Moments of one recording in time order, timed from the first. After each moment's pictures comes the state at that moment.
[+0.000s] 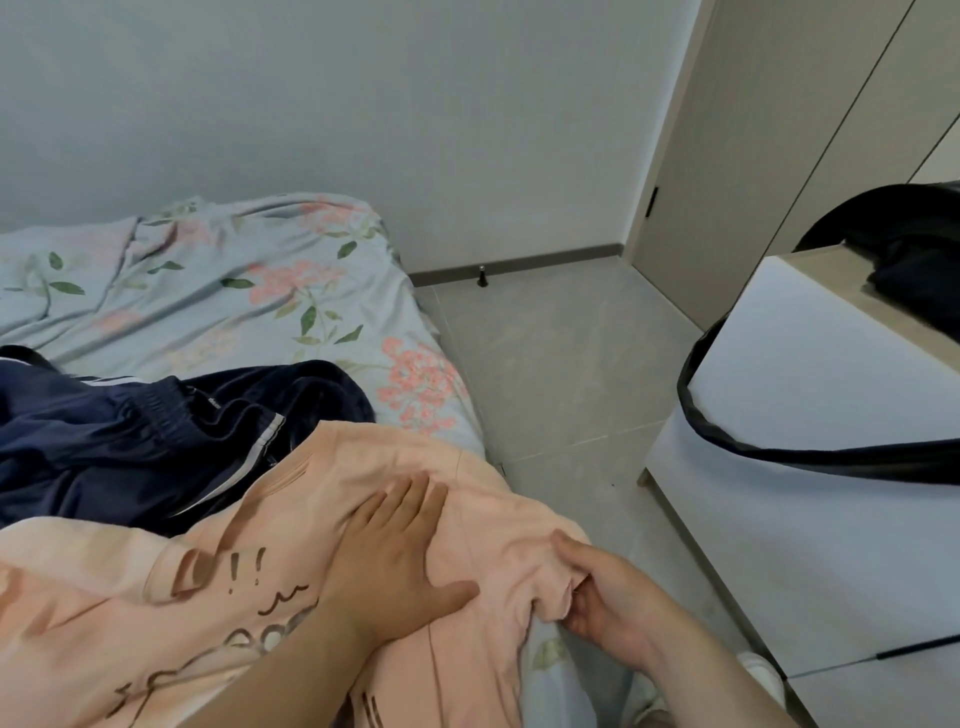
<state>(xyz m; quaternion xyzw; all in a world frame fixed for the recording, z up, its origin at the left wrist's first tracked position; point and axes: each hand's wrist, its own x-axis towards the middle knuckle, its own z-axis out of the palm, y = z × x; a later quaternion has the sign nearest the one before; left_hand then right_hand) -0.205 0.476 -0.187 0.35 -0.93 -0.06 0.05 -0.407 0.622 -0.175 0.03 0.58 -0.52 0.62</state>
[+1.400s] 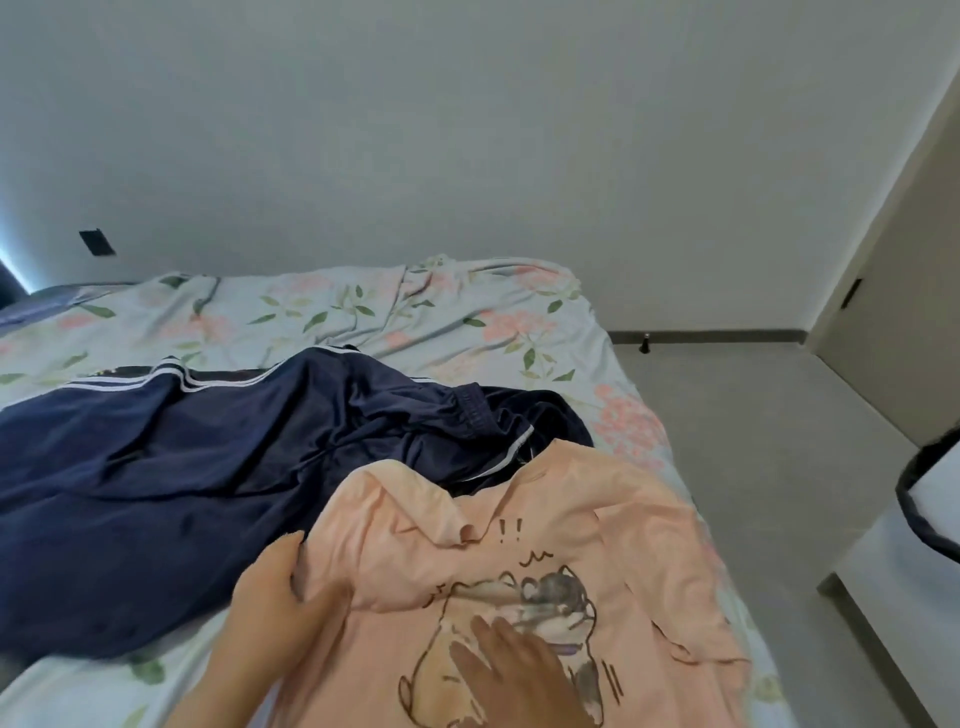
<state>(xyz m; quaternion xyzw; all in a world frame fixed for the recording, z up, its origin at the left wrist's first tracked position) 0.125 0.472 -0.133 0.70 -0.64 -0.20 0.23 -0.134 0.596 -0.146 -0.80 0.59 -0.09 0.08</state>
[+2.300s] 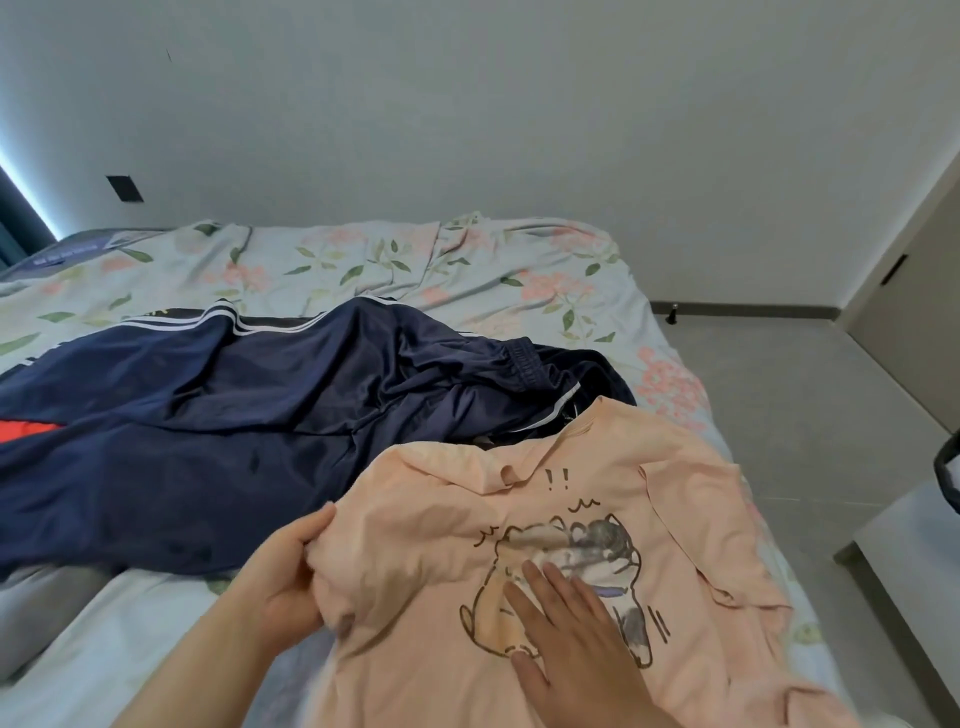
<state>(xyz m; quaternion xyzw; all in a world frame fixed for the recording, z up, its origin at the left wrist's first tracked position) 0.164 0.491 -0.097 0.50 -0.07 -0.80 0.33 -0.118 0.617 -0.162 -0.75 0.65 -0.03 0.08</state>
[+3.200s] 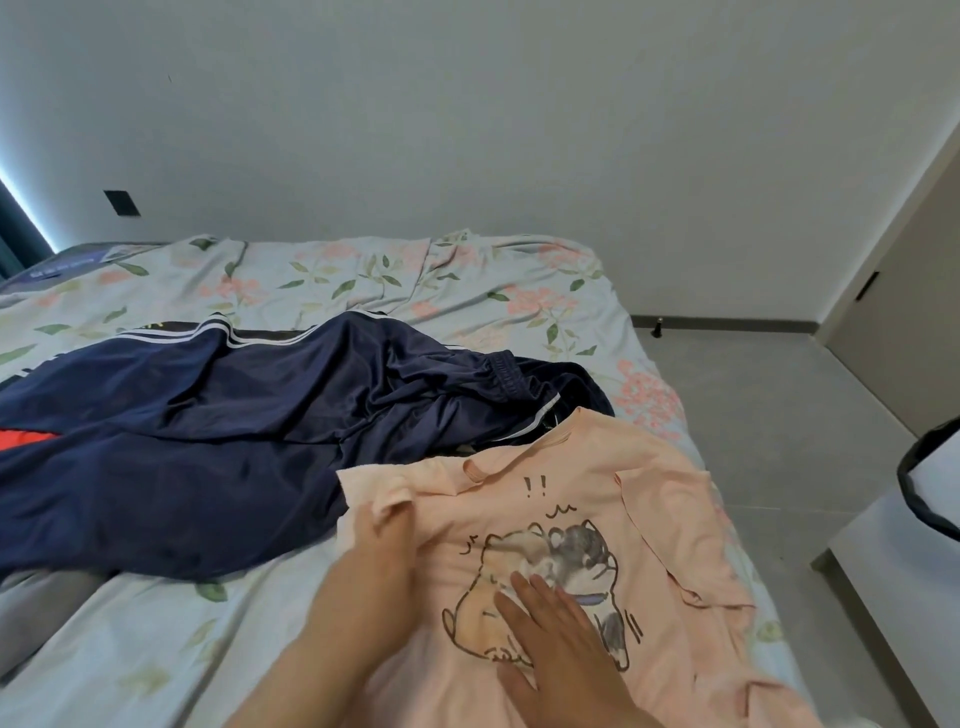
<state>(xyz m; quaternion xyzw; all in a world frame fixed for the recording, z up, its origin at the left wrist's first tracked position) 0.082 0.542 -0.079 0.61 -0.76 -0.15 0.16 -0.126 0.627 -0.153 -0.76 0.63 -0.03 0.12</state>
